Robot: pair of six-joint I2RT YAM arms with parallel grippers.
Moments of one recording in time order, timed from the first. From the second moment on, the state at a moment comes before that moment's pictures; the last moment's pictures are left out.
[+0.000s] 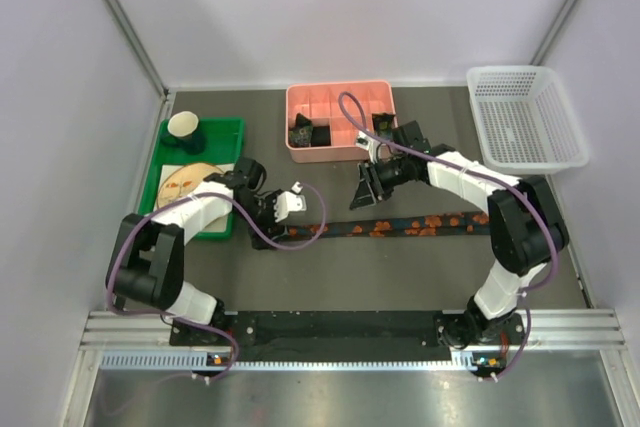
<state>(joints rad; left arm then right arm) -0.29 1.48 0.86 -0.71 0.53 1.00 0.46 1.71 1.15 -0.40 -0.88 0.03</state>
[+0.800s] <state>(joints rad) -0.36 1.45 0.91 -0.73 0.48 0.99 0.46 1.89 1.07 -0.33 -0.84 0.22</state>
